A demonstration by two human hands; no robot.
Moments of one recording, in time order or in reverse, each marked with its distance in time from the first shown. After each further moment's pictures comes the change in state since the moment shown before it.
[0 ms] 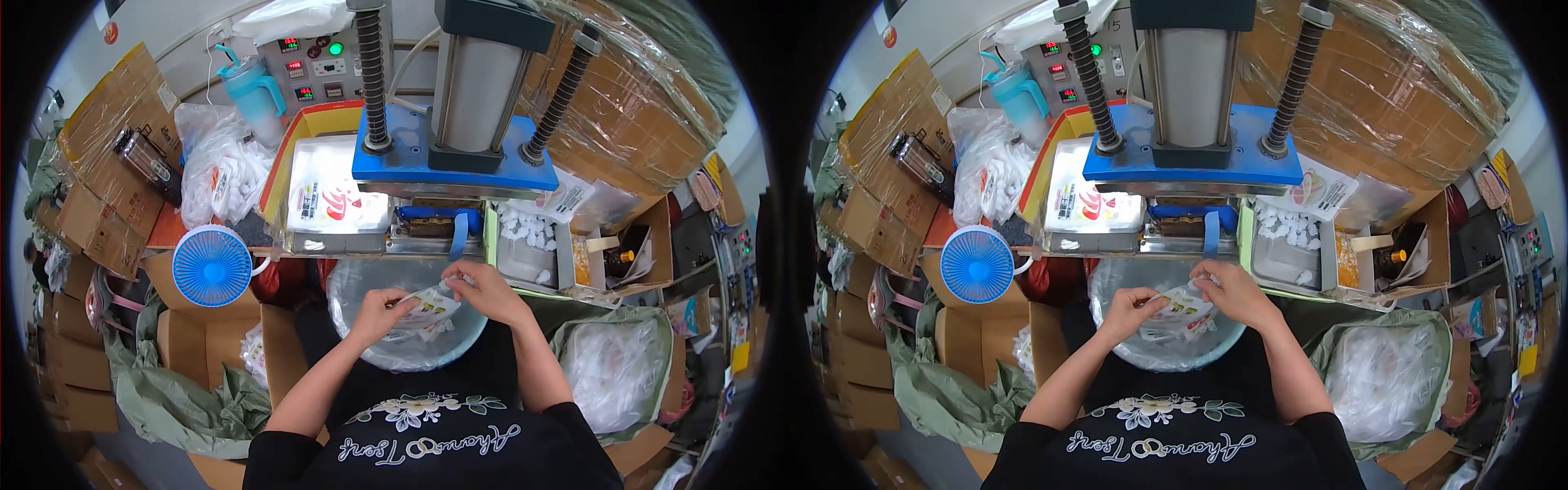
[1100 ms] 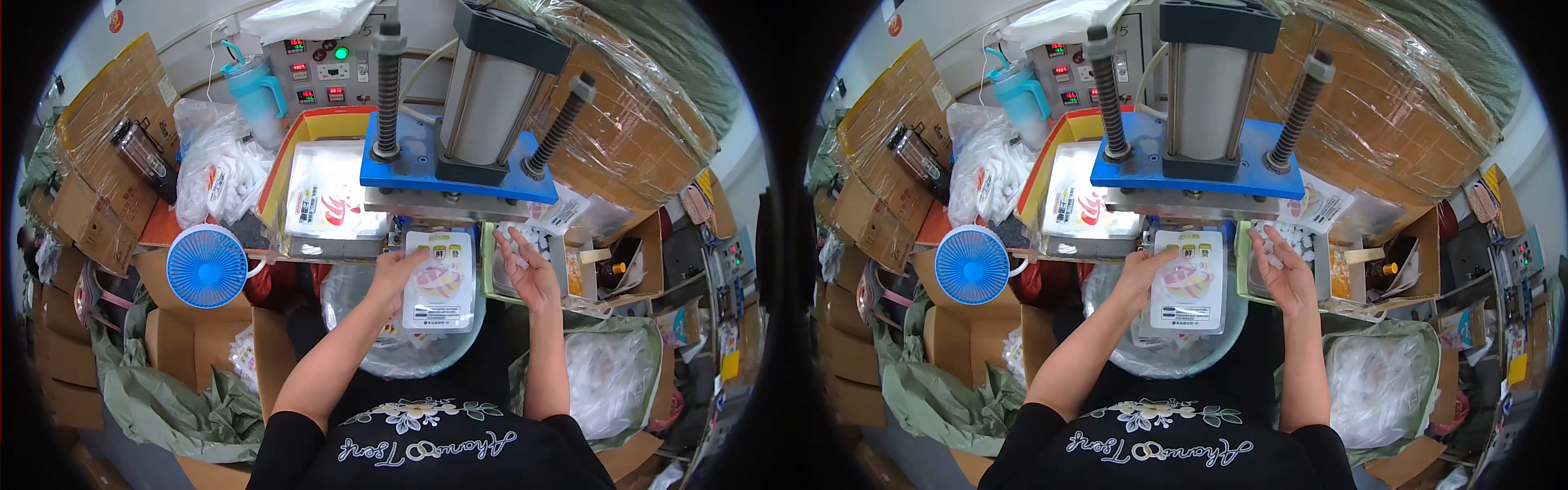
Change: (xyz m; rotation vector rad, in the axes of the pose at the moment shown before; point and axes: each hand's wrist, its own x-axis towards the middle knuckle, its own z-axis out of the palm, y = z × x) left_hand 0.070 0.045 0.021 -0.798 0.107 -0.289; right_hand -0.010 0.029 -0.068 1.499 0.409 0.144
